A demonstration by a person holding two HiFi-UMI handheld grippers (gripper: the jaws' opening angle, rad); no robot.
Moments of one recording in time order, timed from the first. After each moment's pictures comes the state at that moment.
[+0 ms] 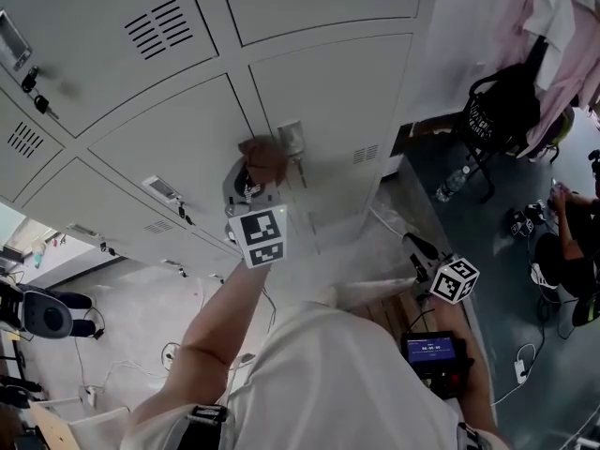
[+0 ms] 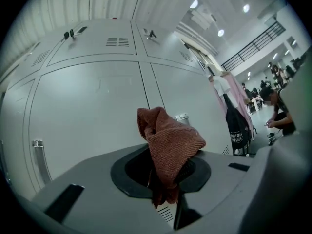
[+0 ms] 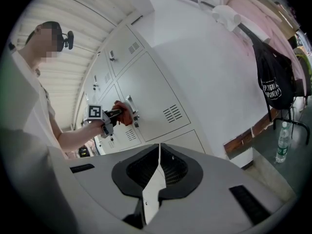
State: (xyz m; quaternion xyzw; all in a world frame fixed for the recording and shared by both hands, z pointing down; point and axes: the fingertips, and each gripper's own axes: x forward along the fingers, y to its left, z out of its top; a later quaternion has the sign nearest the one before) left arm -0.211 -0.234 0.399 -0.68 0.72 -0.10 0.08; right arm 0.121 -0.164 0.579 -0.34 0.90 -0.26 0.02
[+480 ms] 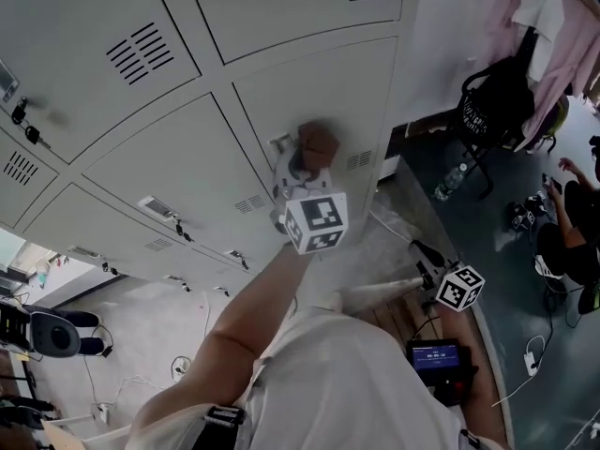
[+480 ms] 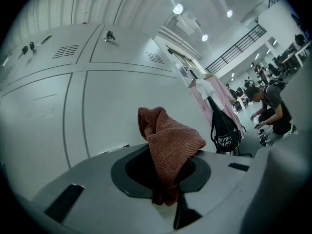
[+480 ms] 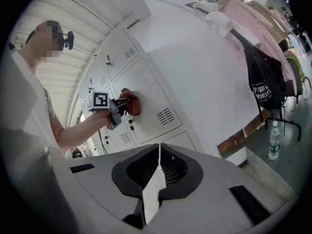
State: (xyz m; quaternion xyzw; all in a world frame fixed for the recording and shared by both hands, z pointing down) left arm -0.095 -0.288 0.380 -0.73 0.66 -0.11 0.14; right arm 0.143 -0.156 0.583 -0.38 0.89 -0.27 0.03
